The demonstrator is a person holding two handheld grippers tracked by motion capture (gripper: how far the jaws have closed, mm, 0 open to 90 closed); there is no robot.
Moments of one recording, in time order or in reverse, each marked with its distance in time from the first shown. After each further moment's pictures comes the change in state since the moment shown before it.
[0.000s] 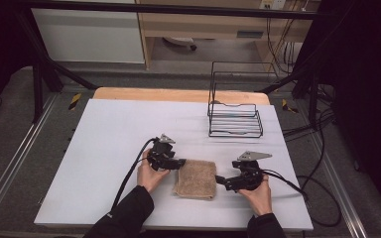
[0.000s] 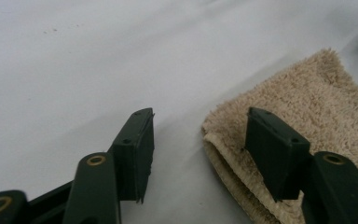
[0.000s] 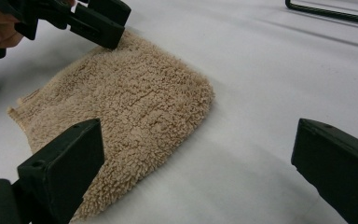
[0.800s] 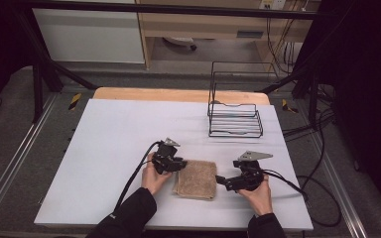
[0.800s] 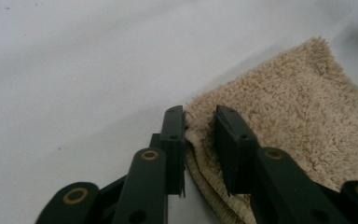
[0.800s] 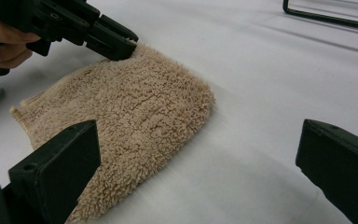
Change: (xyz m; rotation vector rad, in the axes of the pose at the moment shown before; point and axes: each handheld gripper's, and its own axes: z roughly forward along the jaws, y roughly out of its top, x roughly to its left) left arm -0.010 -0.002 0.009 0.021 -0.048 -0.032; right arm 0.001 0.001 -0.003 -0.013 0.000 0.005
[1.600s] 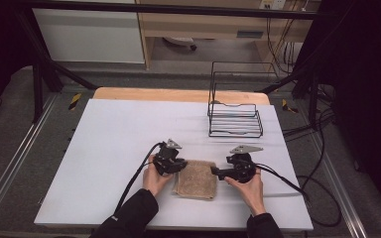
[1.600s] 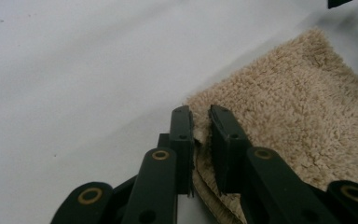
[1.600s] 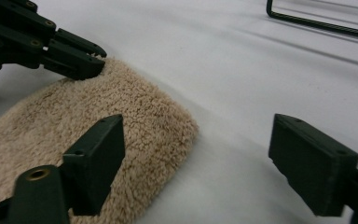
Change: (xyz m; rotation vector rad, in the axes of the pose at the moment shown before) left arm -0.004 -0.003 0.001 -0.018 0.030 0.076; right arm 0.000 0.017 0.027 0.036 -0.098 0.032
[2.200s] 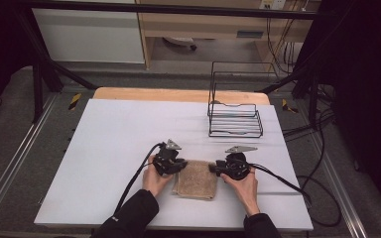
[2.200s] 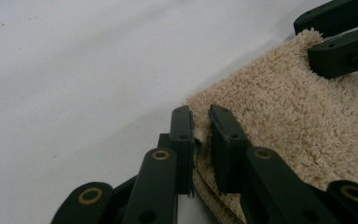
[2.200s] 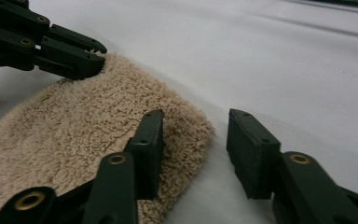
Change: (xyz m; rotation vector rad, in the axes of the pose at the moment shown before) left arm -0.001 -0.001 0.000 -0.011 -0.003 0.002; right arm 0.003 -0.002 0.015 0.029 0.033 0.059
